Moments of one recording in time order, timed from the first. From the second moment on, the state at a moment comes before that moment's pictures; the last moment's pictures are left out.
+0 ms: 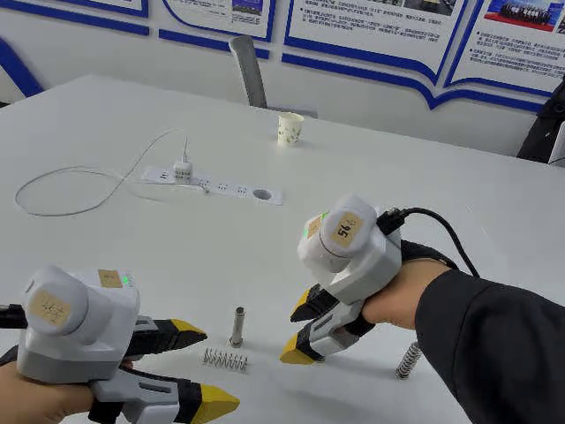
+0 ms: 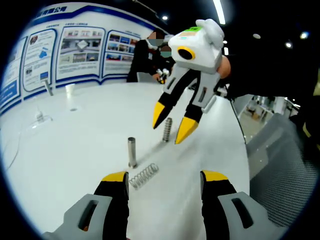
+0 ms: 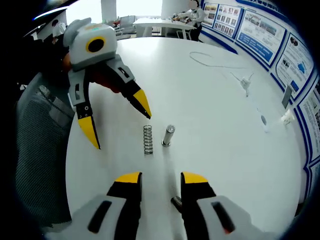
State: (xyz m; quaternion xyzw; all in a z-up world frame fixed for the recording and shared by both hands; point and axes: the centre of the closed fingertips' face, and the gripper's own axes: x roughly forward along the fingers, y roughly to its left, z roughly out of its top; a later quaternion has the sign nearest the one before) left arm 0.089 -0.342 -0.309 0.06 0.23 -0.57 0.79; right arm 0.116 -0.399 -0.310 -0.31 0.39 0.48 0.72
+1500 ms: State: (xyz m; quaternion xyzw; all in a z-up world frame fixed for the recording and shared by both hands) left arm 0.091 -0.338 -0.313 0.06 0.24 -0.56 0.79; right arm 0.114 -0.354 -0.346 -0.31 0.40 0.50 0.70
